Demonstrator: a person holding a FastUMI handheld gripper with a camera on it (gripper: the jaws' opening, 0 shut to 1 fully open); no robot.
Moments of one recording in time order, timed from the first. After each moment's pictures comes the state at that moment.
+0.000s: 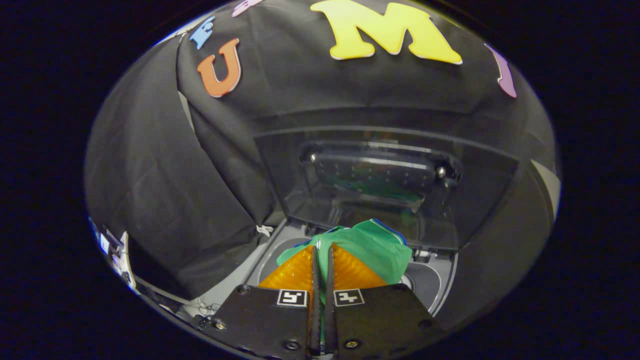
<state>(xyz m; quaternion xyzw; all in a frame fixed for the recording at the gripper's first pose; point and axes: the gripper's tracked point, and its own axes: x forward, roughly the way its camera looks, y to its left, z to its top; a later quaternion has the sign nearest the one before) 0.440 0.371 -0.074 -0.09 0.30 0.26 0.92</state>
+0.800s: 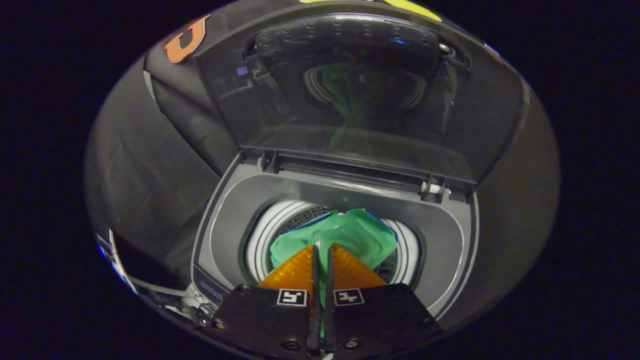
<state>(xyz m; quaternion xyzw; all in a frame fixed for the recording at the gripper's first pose) 0.442 0.336 -0.176 -0.11 0.40 0.17 0.89</state>
